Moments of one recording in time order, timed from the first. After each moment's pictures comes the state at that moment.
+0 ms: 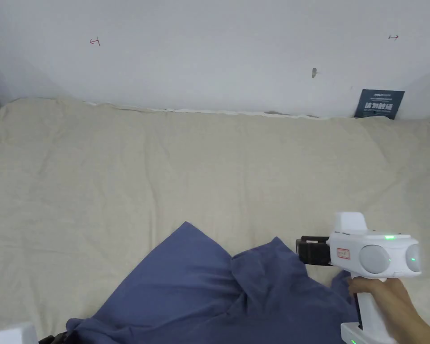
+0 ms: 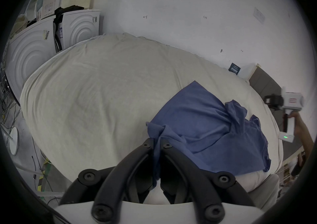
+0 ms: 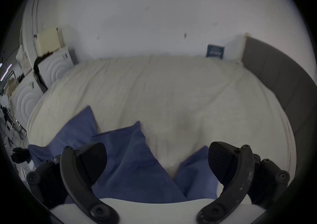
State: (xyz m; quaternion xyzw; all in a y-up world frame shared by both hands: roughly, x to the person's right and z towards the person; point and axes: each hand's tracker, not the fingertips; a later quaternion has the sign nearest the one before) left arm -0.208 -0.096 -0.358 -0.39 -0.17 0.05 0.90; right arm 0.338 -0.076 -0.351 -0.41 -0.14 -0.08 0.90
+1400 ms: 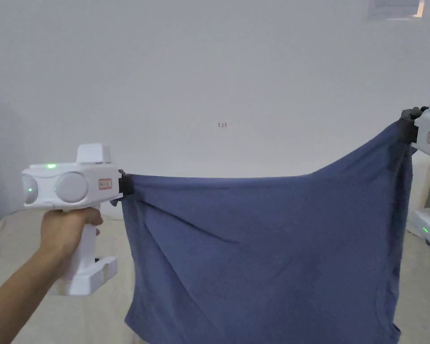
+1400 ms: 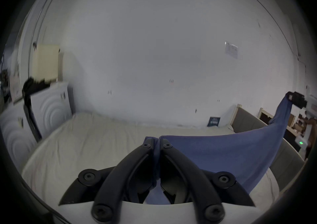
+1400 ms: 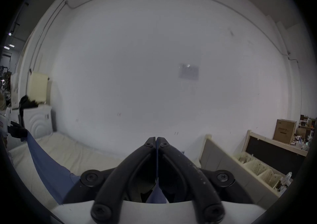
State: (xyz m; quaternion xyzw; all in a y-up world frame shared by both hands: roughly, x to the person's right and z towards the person) left arm -0.011 0.256 -0.557 -0.13 -0.24 0.00 0.96; right arm 0.430 0.330 -0.293 0.01 -0.29 0.05 0.95
